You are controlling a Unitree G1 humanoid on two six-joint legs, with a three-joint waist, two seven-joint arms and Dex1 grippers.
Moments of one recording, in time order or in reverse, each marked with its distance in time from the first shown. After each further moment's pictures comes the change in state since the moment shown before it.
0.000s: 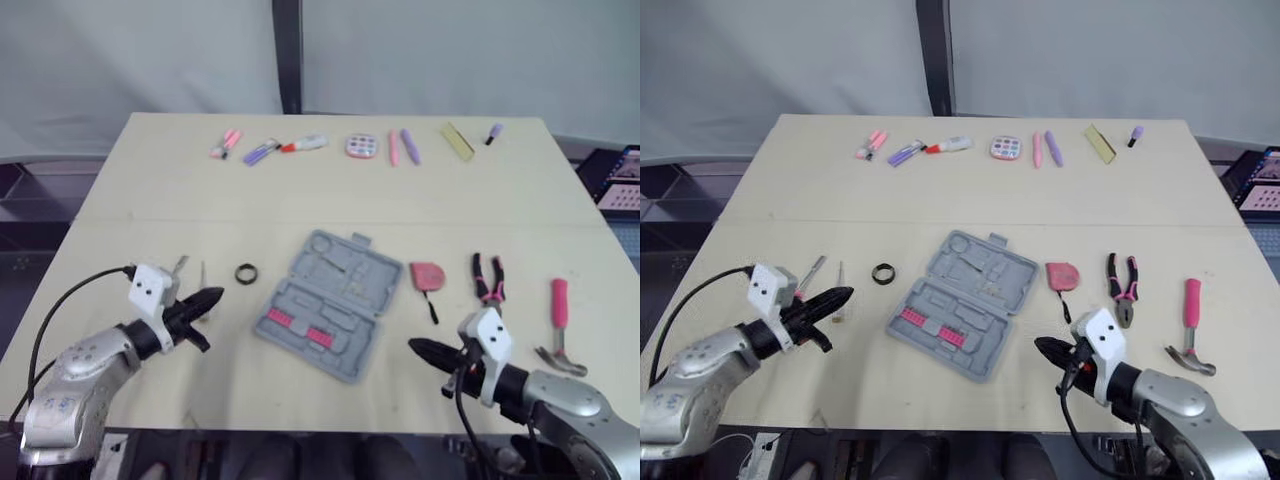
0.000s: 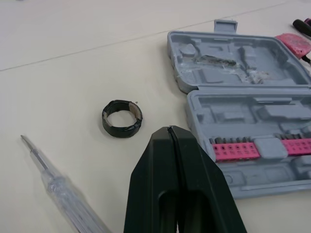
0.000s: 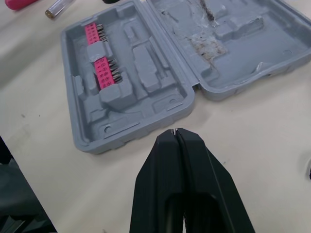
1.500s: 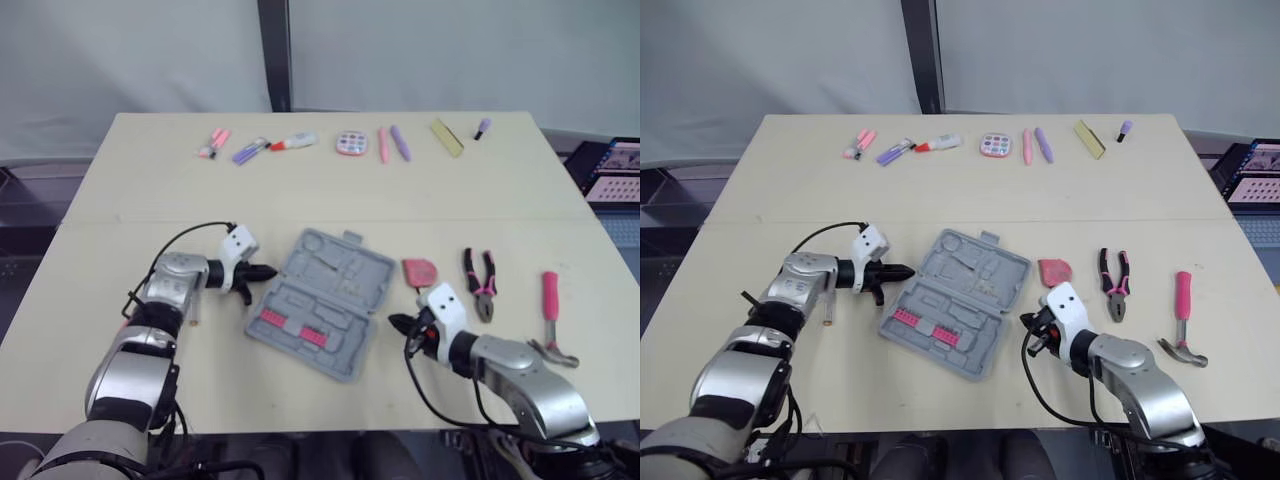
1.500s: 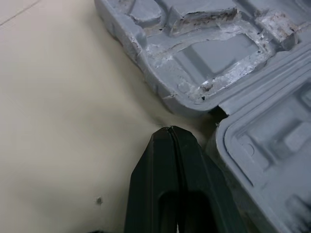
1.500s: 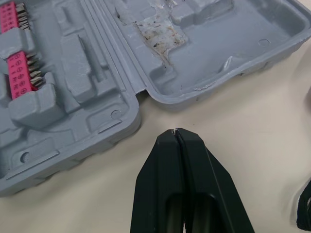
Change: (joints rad) left arm -0.787 -0.195 -0.366 1.202 0.468 -0.511 -0.357; right arm -0.274 0.132 0.177 0.248 -0.208 0.042 -0.066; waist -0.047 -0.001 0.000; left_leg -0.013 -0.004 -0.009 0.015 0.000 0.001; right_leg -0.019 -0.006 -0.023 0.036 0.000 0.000
